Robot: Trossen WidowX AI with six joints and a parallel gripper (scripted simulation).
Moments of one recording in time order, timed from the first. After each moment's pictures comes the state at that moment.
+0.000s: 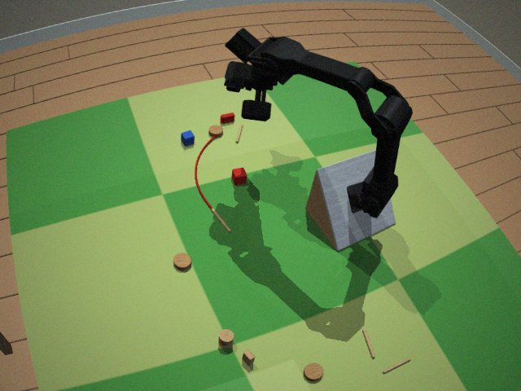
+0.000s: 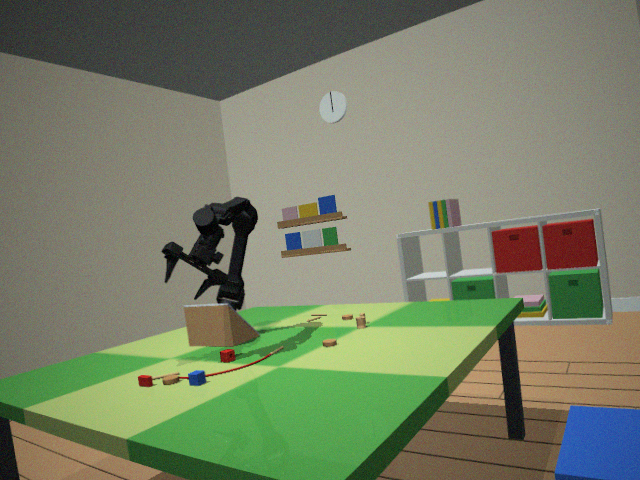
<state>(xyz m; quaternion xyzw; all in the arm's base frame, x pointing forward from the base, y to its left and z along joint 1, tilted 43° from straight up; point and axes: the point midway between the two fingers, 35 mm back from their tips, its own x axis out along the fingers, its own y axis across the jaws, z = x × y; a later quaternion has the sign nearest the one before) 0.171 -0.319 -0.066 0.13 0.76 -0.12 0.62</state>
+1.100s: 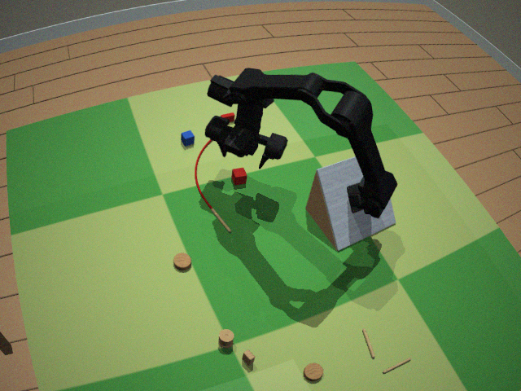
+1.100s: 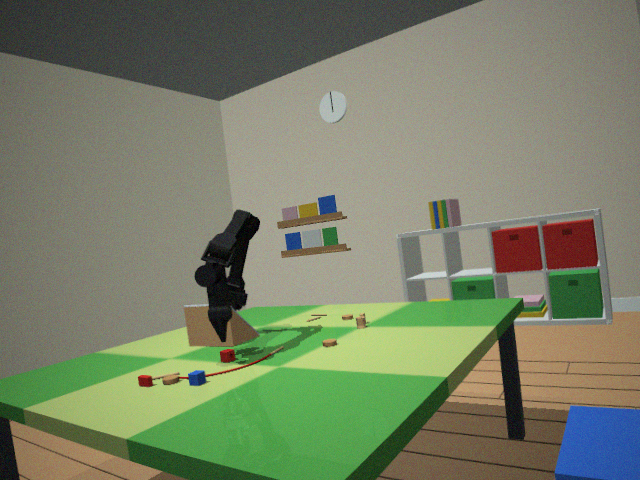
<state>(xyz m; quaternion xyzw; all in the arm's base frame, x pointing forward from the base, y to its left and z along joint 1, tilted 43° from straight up) 0.212 -0.172 -0.129 -0.02 0.52 0.49 0.70</state>
